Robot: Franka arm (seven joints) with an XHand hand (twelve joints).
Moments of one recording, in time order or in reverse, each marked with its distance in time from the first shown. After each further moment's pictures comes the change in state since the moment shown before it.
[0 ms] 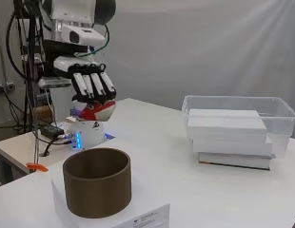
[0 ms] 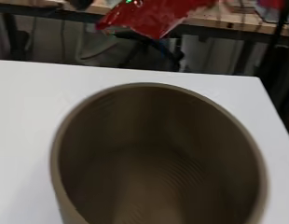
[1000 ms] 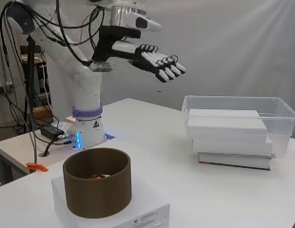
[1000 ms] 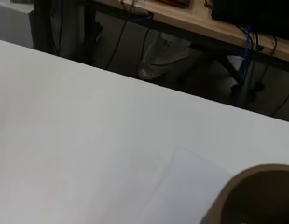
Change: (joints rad) arm 0.325 -0.347 0.151 -0.020 -0.355 -0.251 0.233
